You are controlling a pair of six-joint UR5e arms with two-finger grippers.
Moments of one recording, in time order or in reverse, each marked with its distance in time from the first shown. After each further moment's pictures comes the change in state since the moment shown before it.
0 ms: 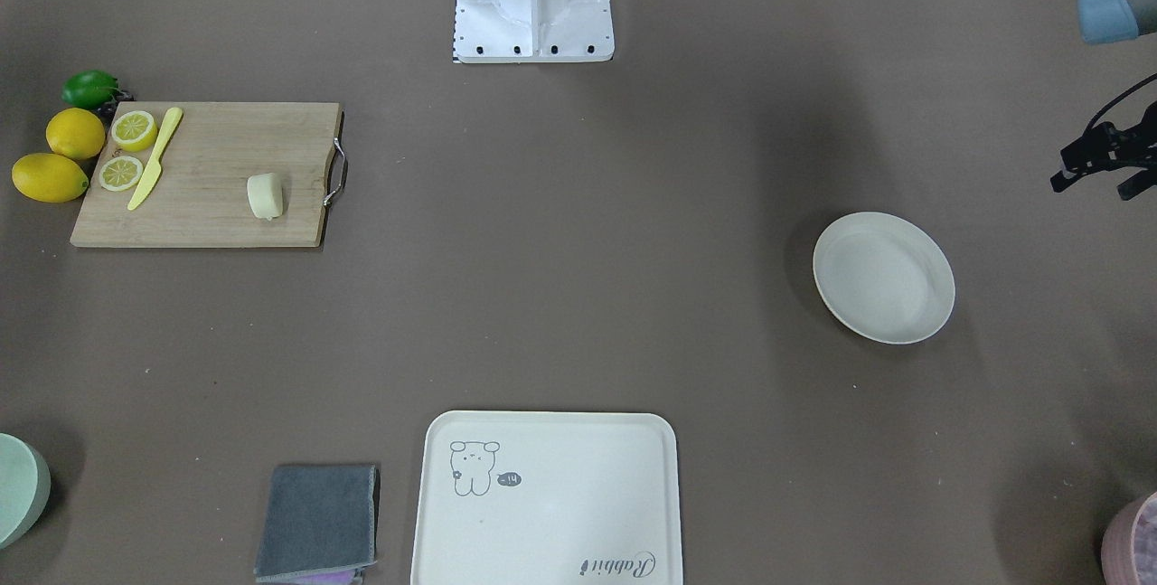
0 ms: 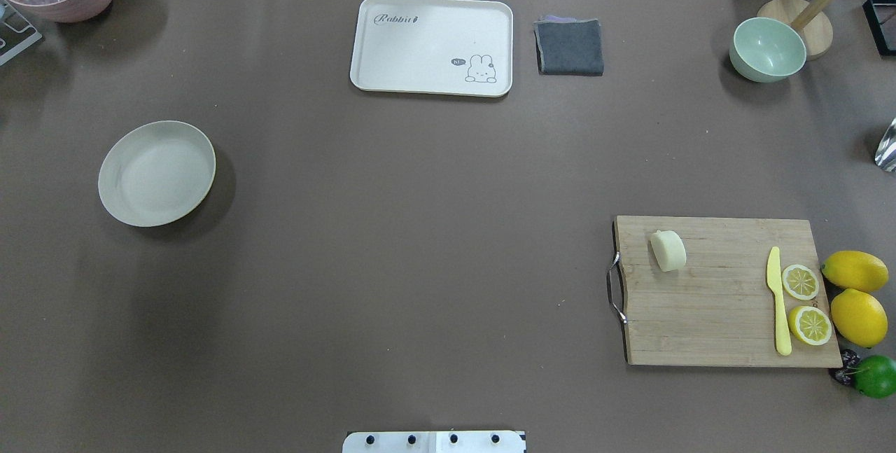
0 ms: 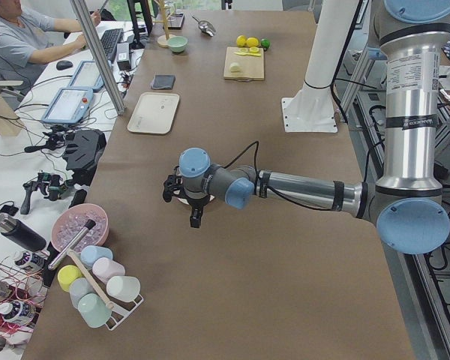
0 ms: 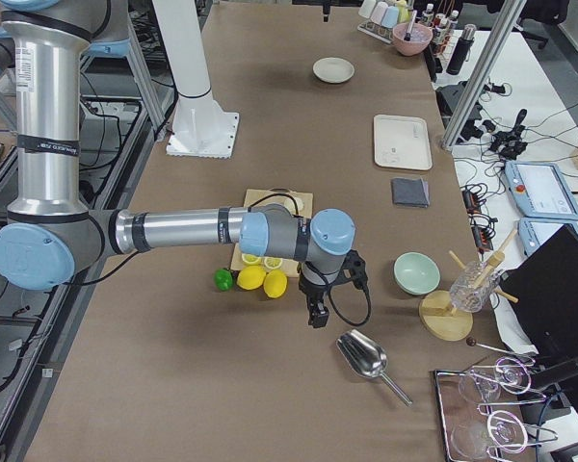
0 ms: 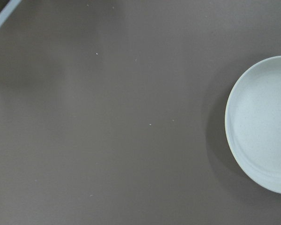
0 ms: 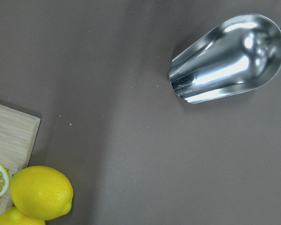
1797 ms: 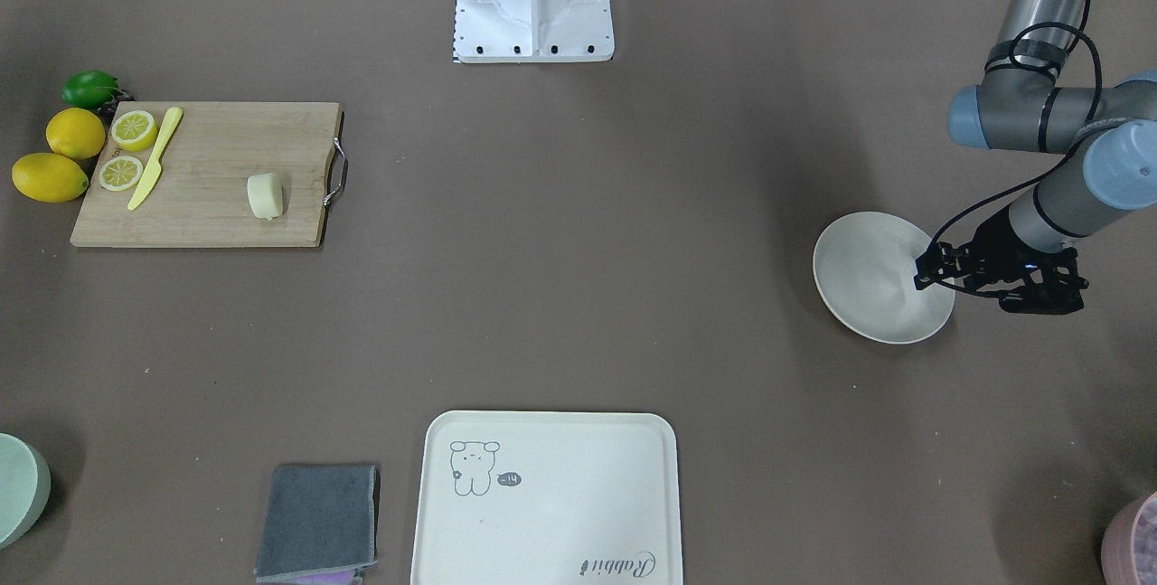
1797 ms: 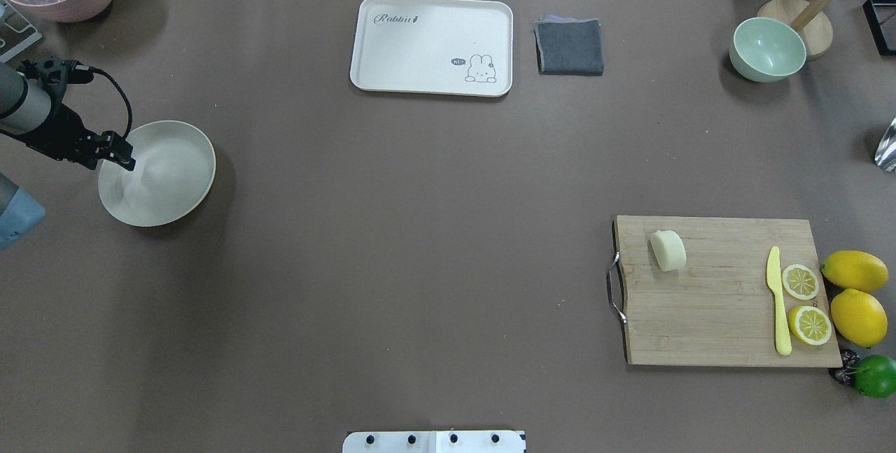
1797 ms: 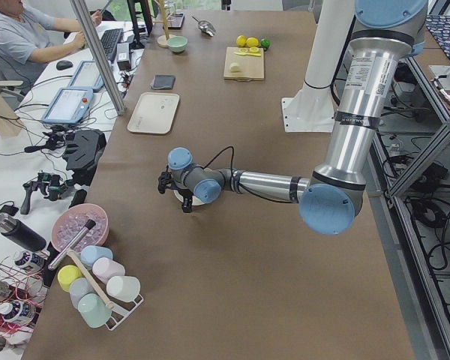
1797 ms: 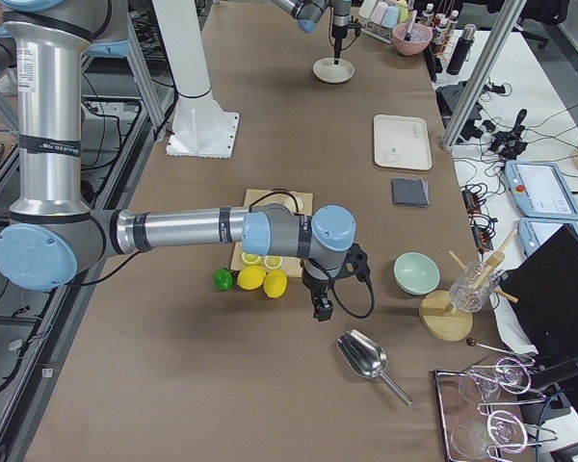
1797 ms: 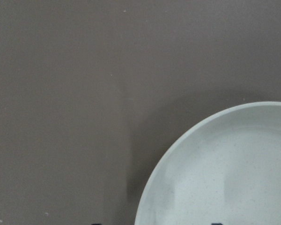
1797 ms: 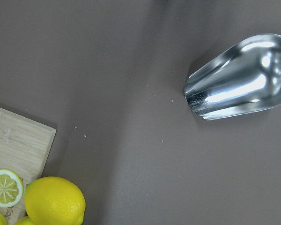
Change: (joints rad) left arm 0.253 -0.260 0.344 -0.239 0.111 -0.352; right arm -0.016 0.003 0.001 0.048 0.035 0.015
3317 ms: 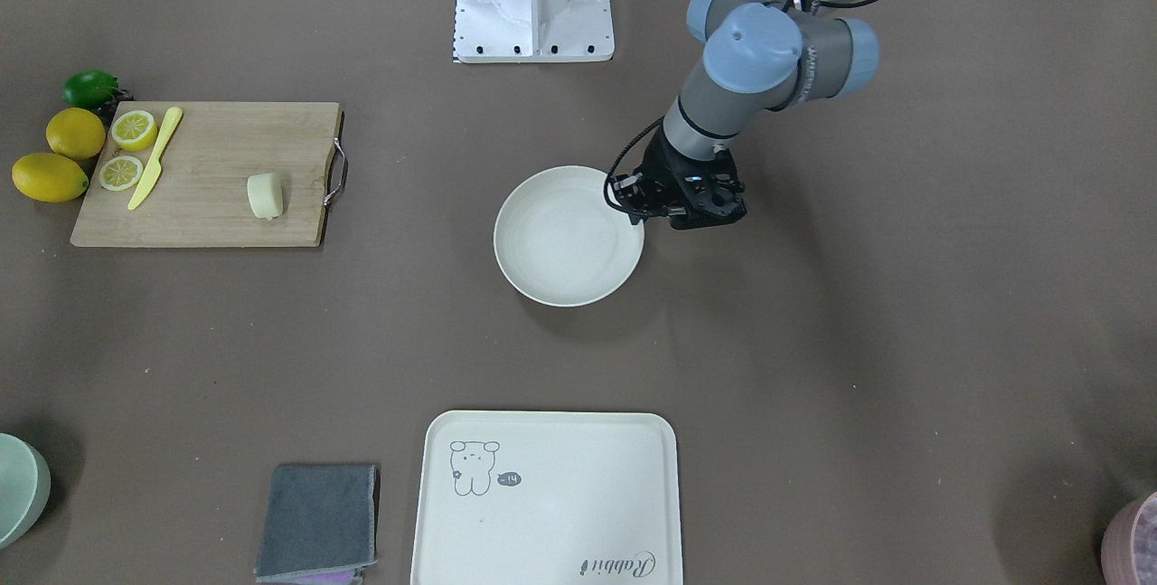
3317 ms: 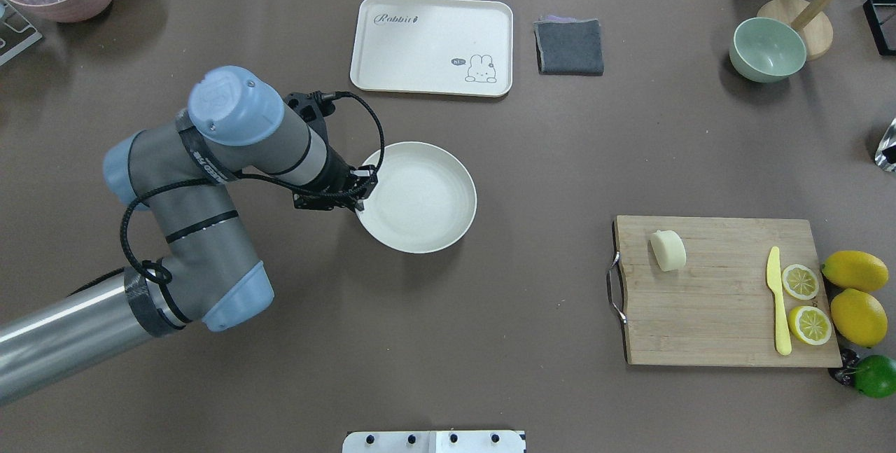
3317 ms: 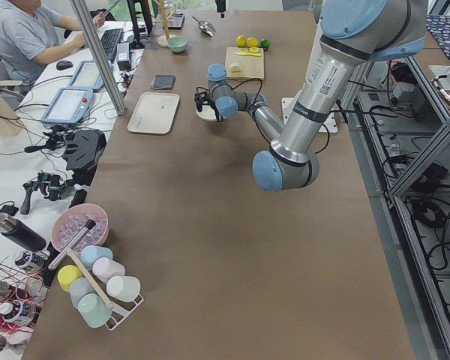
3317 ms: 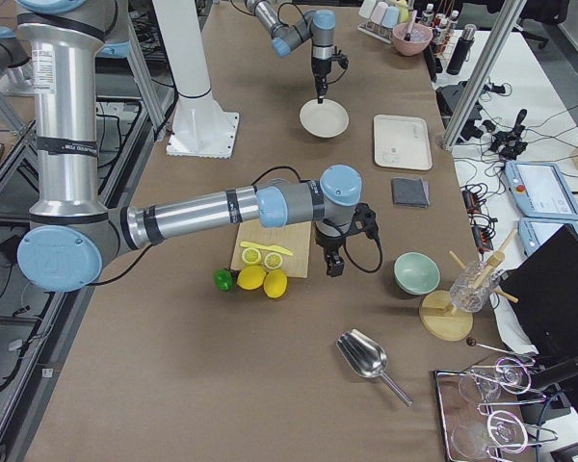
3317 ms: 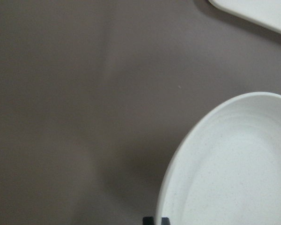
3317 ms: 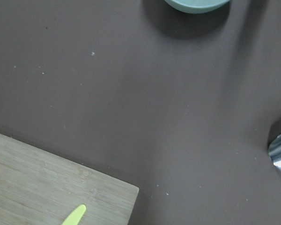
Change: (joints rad) left arm 0.438 -0.367 -0.272 0.234 0.242 -0.745; right arm -0.164 0.040 0.092 0.157 0.057 0.347
